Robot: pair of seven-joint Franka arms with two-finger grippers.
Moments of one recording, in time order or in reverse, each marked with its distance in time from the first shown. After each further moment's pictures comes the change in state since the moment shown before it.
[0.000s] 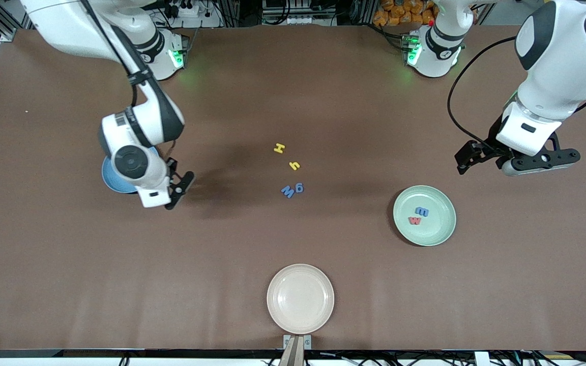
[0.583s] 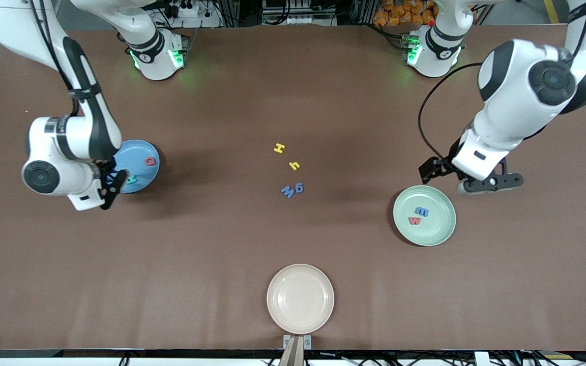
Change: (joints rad) left arm -0.082 0.173 -0.016 0.020 -0.008 0.054 -0.135; right arm -0.008 -0.014 -0.296 -0.032 0.036 -0.039 -0.335
